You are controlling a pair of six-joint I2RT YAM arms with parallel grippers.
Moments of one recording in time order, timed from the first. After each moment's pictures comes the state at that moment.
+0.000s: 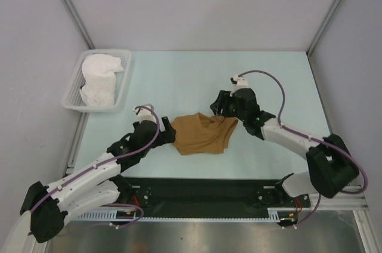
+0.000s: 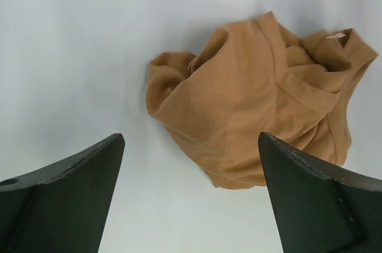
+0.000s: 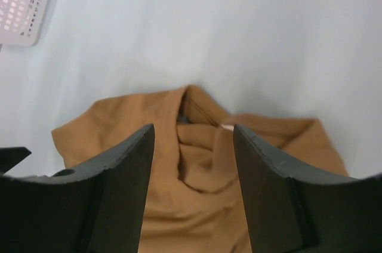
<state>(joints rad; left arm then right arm) -0.73 0.88 0.49 -0.26 -0.38 -0.71 0.58 1.34 0.74 0.18 0.03 0.51</state>
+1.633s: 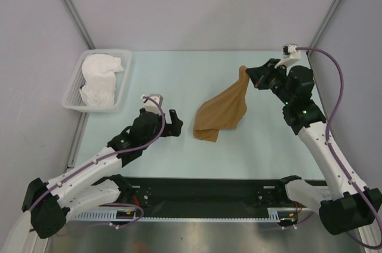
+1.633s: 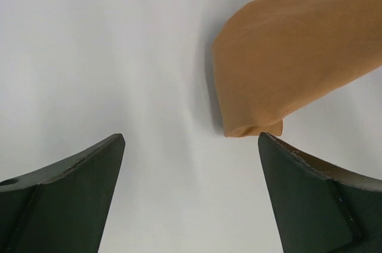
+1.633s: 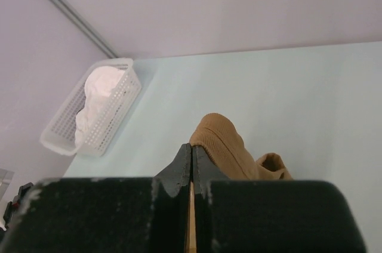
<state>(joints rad) -0.73 0.90 0.58 -0.16 -0.28 -0.49 0.27 1.07 1.06 -0.05 -0.23 0.46</state>
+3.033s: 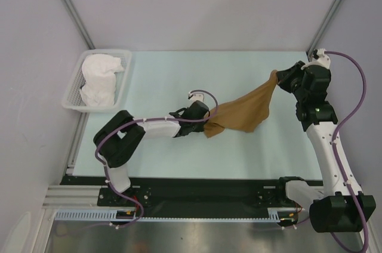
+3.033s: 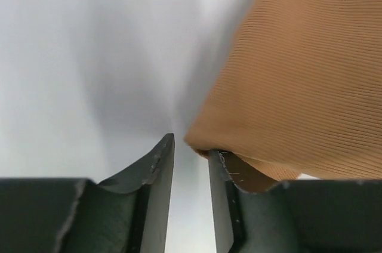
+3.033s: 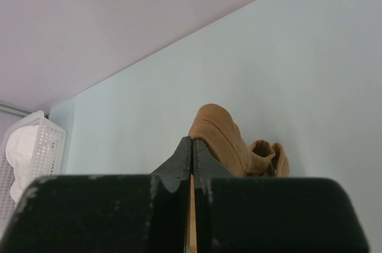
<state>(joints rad) -0.84 1.82 1.01 -0.06 -0.28 -0.60 0.02 1.06 1.07 -0.25 -0.03 0.55</state>
